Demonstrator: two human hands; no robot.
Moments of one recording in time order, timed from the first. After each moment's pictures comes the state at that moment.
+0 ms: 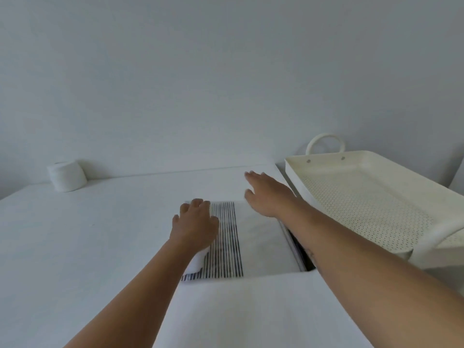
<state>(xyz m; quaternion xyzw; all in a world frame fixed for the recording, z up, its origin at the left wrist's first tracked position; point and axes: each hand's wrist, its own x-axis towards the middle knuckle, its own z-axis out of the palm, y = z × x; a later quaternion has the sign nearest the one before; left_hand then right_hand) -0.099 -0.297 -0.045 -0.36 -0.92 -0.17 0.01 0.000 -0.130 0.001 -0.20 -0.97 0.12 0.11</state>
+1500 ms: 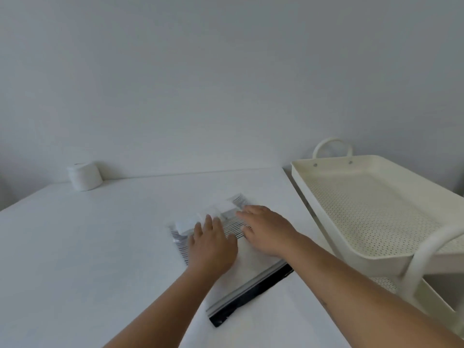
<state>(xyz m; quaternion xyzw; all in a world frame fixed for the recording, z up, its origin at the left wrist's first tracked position) -0.047 -0.297 -0.071 -0.30 -0.94 -0.18 -0.01 0.031 -0.165 -0.039 -0.11 -0.98 0.11 0.09</state>
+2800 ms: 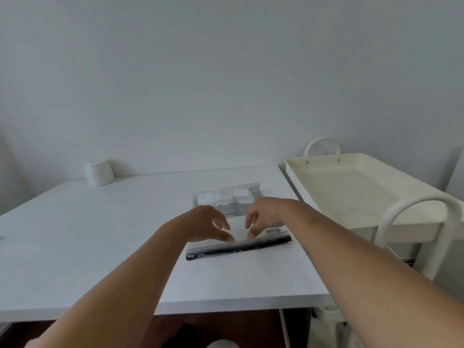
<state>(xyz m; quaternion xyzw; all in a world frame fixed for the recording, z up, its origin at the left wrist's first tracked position) -0.057 -0.353 -0.016 -0.47 -0.86 -0.17 -0.14 0.073 -0.186 0.014 -0.16 -0.96 0.19 -0.10</state>
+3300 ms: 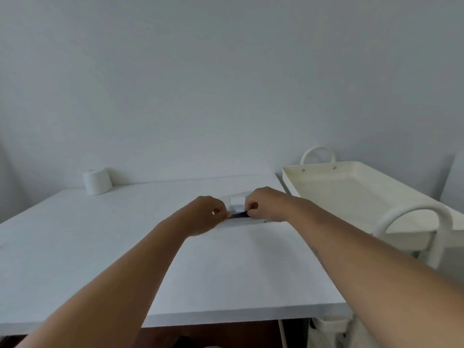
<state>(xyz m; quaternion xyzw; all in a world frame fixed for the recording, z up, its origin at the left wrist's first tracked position) -0.041 -0.344 0.018 -0.50 -0.84 -0.19 -0.01 0.079 -0.179 0.037 -0.10 -0.98 0.14 0.02</state>
